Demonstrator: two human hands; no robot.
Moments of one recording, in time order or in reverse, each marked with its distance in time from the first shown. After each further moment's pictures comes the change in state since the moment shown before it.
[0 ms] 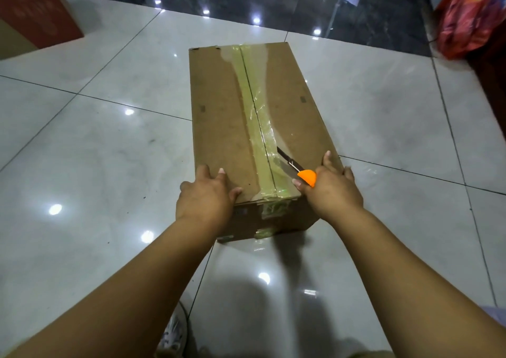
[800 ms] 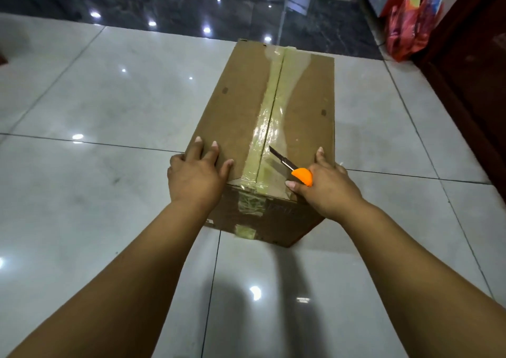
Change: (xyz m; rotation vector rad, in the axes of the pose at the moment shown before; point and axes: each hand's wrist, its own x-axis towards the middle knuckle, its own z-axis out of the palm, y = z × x) left_hand 0.158 -0.012 -0.003 -0.125 0.222 0.166; right_hand 0.063 -0.035 -0.024 -0.019 0.047 0.041
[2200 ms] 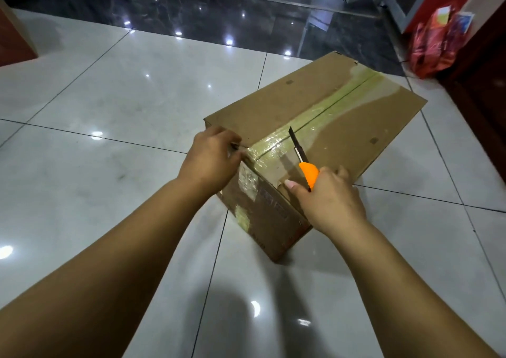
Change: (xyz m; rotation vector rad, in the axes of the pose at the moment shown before) left_hand 0.017 0.018 -0.015 -0.425 0.168 0.174; right_hand -0.001 -0.018 0.014 0.194 0.187 0.120
